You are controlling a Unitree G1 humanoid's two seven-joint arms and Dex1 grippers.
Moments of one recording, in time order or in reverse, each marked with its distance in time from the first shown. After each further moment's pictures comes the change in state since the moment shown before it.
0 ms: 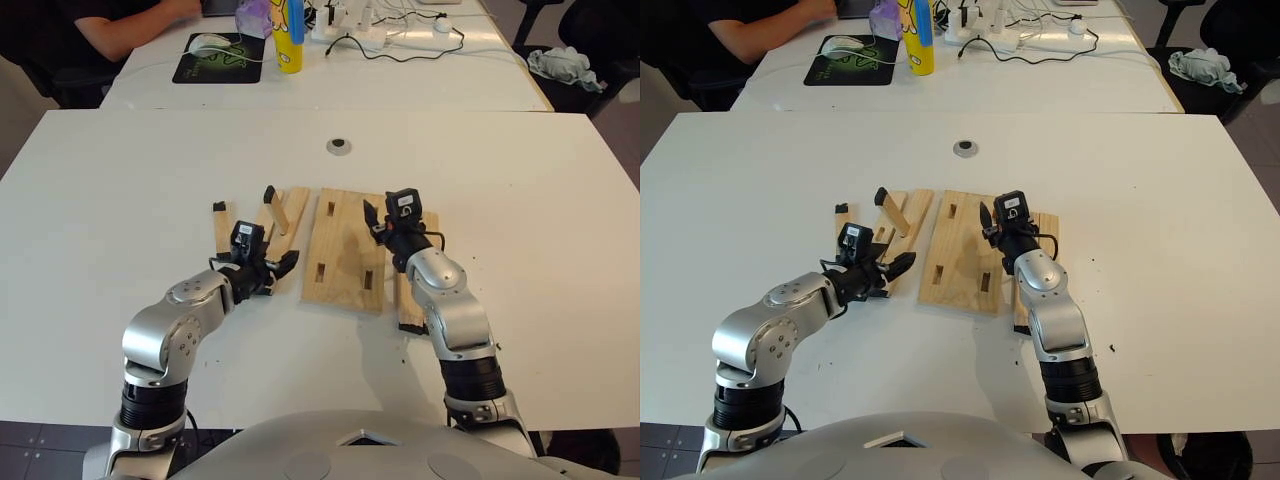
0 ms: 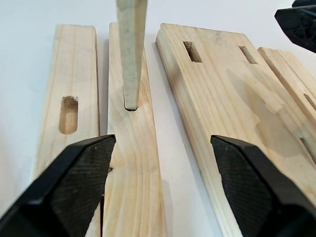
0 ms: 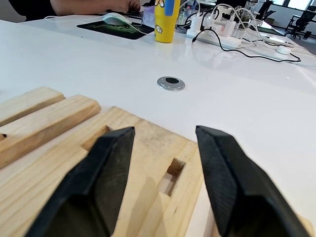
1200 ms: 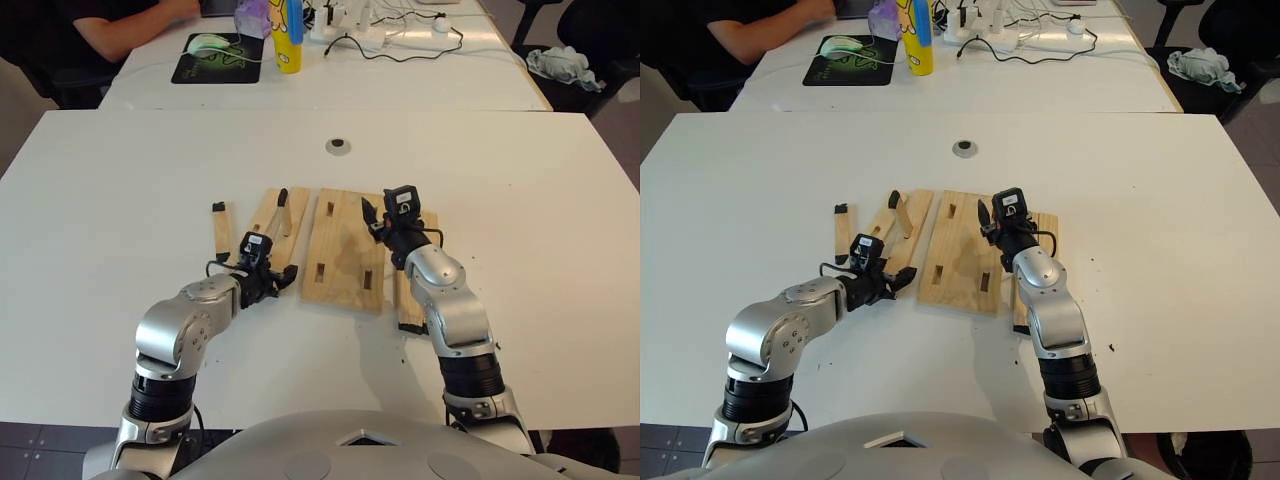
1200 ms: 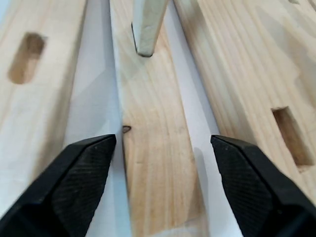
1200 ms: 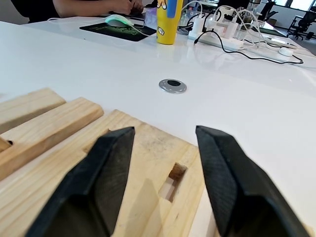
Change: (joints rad) left arm -0.055 0.005 -0.064 0.033 0.080 0.177 0.073; right arm -0.019 0.007 0.001 0.004 -0.001 0.010 -0.002
